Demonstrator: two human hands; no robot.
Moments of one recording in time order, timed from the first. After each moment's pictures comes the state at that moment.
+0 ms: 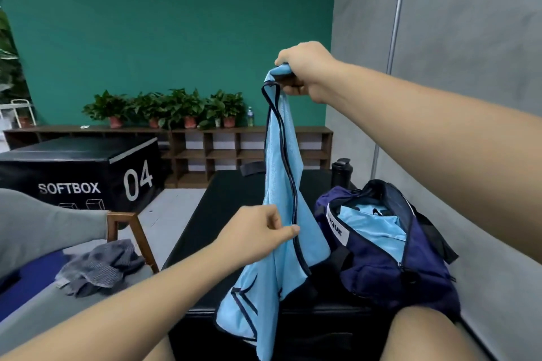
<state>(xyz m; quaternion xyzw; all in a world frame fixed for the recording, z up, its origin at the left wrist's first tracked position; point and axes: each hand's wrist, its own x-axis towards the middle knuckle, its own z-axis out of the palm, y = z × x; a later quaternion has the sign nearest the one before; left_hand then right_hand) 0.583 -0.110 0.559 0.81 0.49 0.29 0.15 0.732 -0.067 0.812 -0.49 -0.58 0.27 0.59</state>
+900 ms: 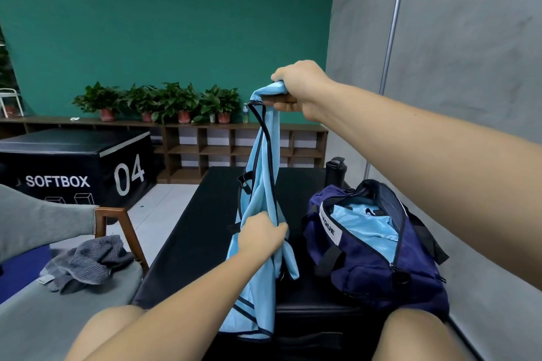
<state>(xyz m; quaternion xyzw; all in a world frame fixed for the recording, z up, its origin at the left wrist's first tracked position) 0.645 -0.038 0.489 0.67 0.63 0.33 0.22 0.733 -0.060 0.779 -0.49 -0.56 0.34 0.58</state>
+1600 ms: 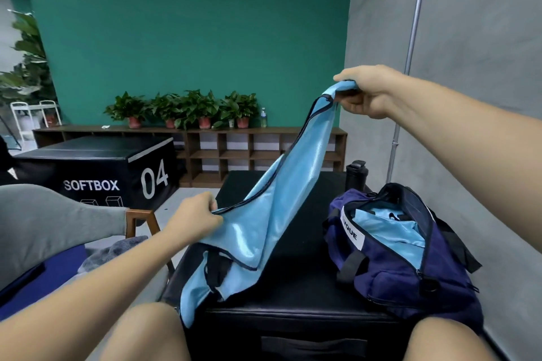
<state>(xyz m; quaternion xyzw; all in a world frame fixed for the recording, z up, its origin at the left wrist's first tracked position) 0.464 -0.042 0.552 0.70 0.64 0.29 0.10 0.811 -0.062 0.792 -0.53 -0.49 0.37 0.58</state>
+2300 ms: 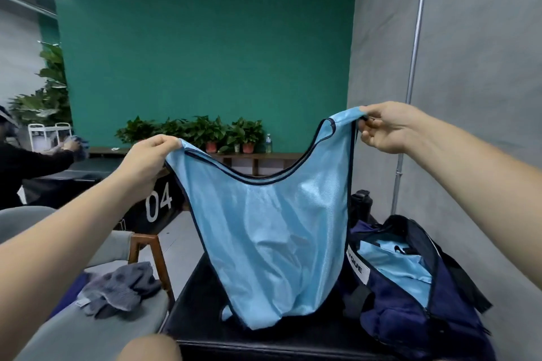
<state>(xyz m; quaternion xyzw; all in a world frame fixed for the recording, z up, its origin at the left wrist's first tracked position) 0.383 -0.032 0.703 0.56 0.46 0.62 0.30 0.842 -0.064 0.798 -0.47 -0.43 0.45 0.62</state>
